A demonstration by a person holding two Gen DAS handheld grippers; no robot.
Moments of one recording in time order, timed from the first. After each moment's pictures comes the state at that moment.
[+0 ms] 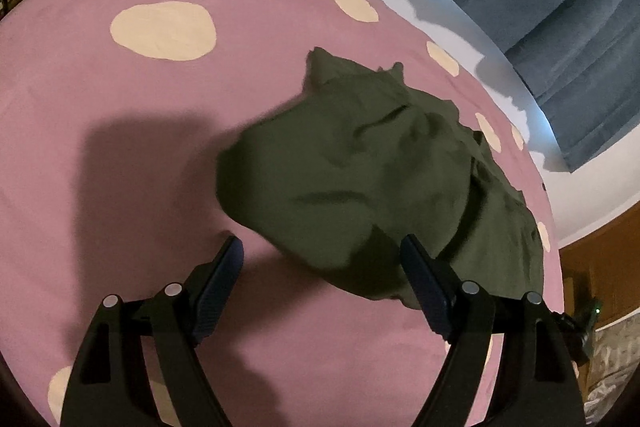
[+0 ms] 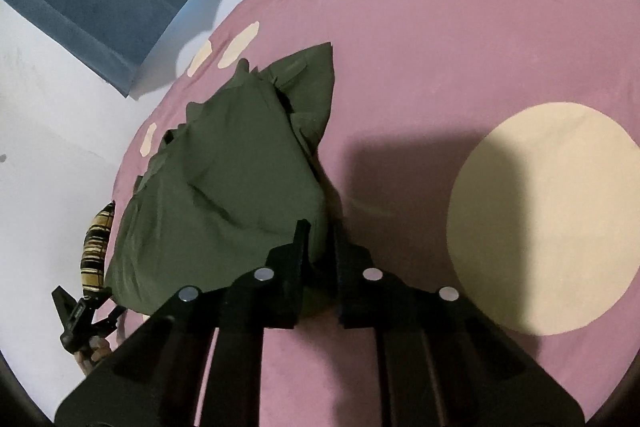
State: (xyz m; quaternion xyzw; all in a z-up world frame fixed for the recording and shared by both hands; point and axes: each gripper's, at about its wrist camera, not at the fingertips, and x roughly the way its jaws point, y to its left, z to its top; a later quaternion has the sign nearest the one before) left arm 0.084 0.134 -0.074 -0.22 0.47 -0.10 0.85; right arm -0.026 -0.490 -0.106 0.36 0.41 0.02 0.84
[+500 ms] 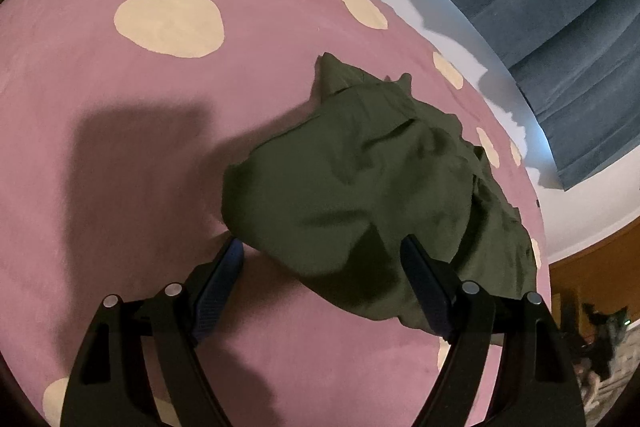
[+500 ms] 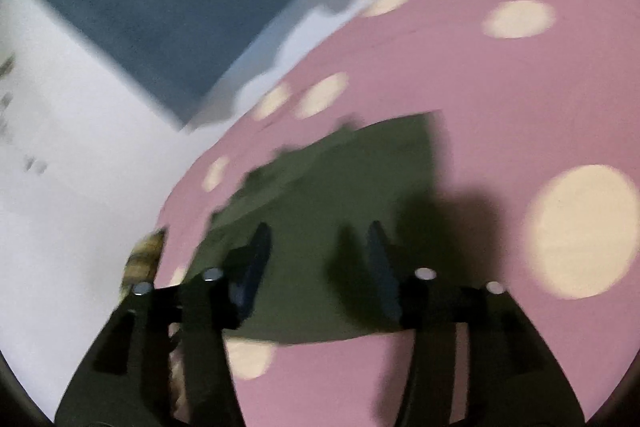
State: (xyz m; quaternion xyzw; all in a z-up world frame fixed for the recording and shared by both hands) left arm 0.092 0.143 -0.078 -0.25 0.47 -0.10 0.84; right arm -0.028 -0.431 -0.011 0.37 0.33 0.09 0.86
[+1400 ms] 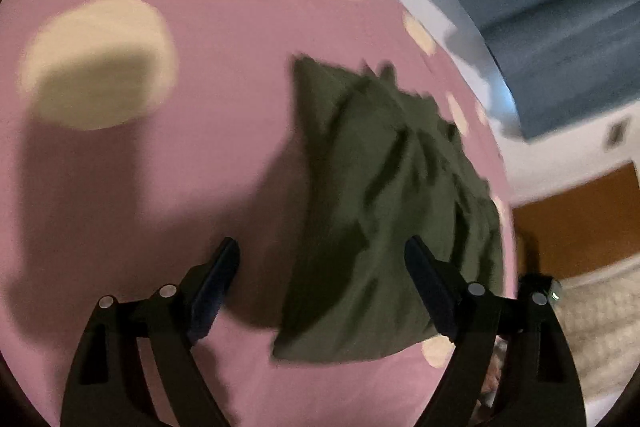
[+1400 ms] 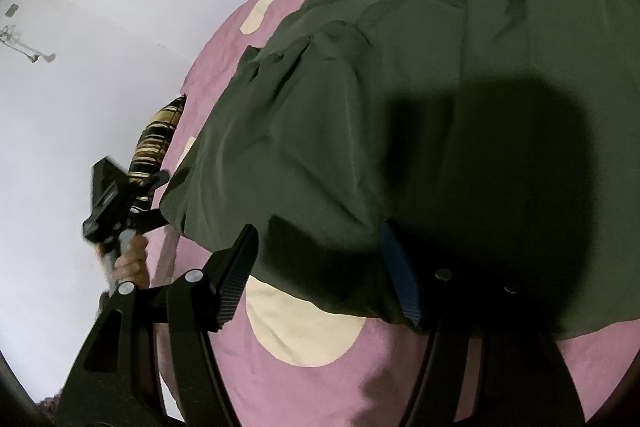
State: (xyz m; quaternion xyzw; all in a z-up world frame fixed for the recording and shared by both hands) left arm 0.175 0.175 -0.083 -0.25 0.55 -0.25 0.76; right arm 0.047 -0.280 -0.098 0.31 0.48 0.22 0.79
